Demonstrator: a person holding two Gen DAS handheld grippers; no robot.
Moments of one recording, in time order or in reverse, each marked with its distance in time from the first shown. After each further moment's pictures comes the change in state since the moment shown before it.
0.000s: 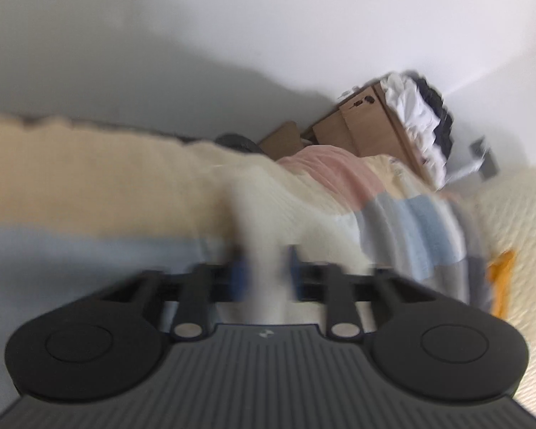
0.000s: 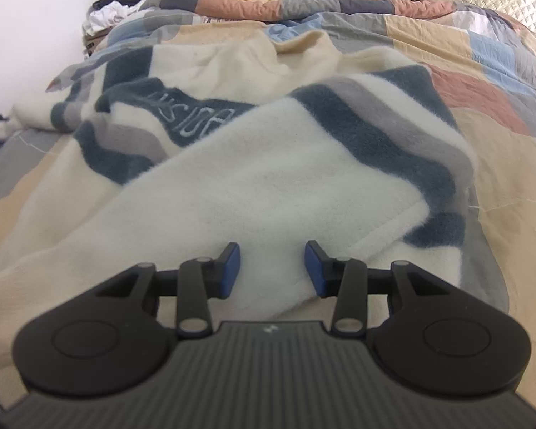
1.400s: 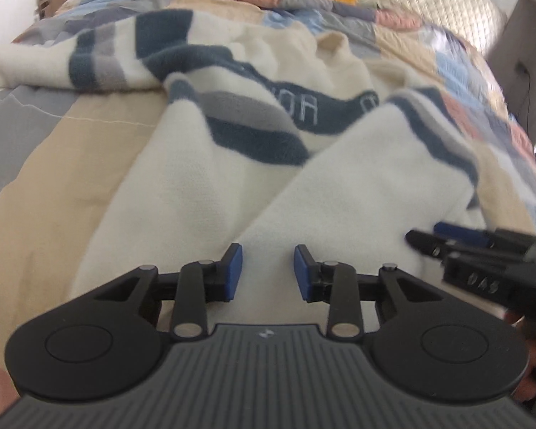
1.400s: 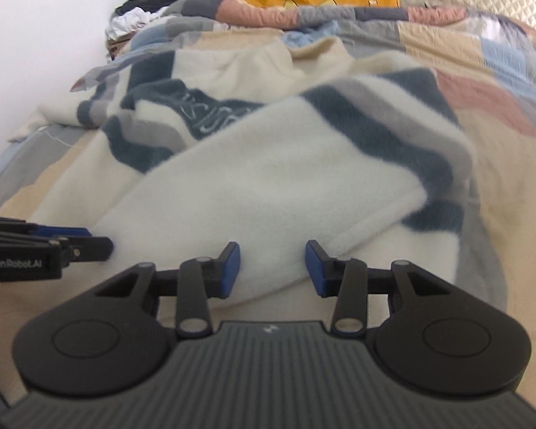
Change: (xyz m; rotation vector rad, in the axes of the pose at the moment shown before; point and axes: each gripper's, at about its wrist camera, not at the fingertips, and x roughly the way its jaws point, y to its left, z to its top) left arm -0.263 -0.062 -0.441 1.078 0.431 -0.289; right arm -0.018 -0.012 -0.017 -0.008 -0.034 0.089
